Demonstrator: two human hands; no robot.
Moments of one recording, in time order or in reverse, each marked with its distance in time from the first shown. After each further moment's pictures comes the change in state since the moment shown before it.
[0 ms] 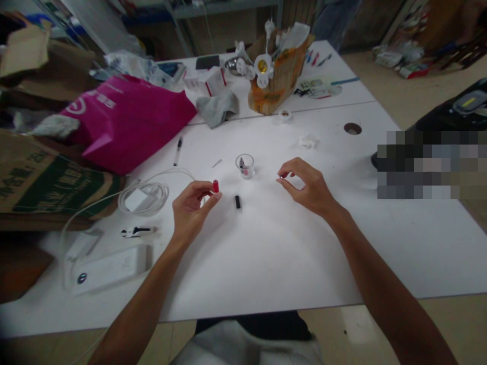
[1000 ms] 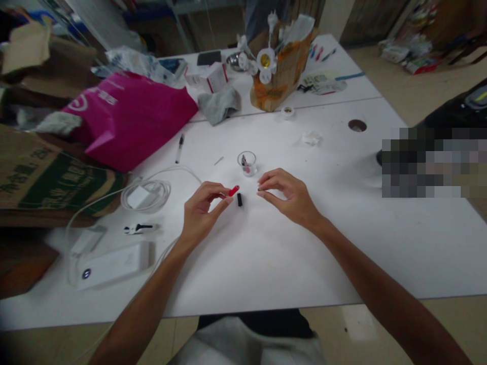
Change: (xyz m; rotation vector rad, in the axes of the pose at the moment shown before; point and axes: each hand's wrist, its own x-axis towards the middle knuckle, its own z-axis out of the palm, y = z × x) left_hand -0.009 0.008 0.011 0.060 -0.155 0.116; right_hand -0.009 -0.046 0.042 0.626 0.018 0.271
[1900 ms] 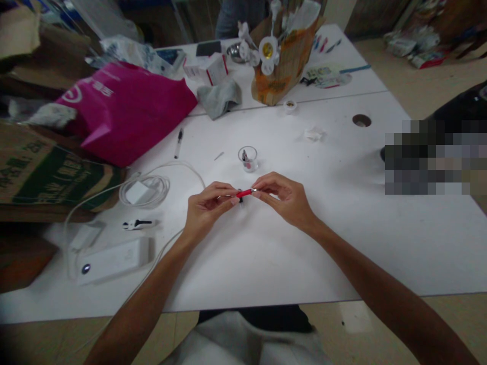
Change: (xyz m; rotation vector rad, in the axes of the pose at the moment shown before) left_hand -0.003 0.004 0.008 -0.211 -0.039 -0.176; right_hand -0.006 -0.007 0.021 0.150 0.066 0.116
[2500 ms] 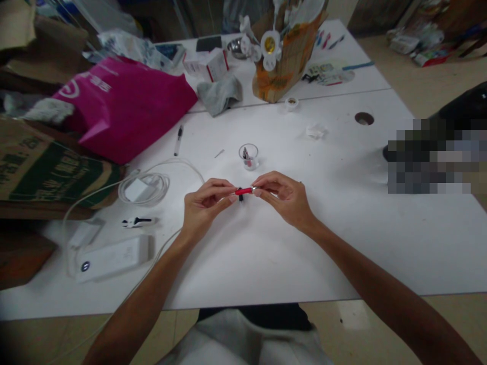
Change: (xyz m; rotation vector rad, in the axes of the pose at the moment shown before) left_hand 0.000 0.008 0.000 0.023 0.037 0.016; right_hand -0.003 0.004 0.006 0.062 0.065 0.054
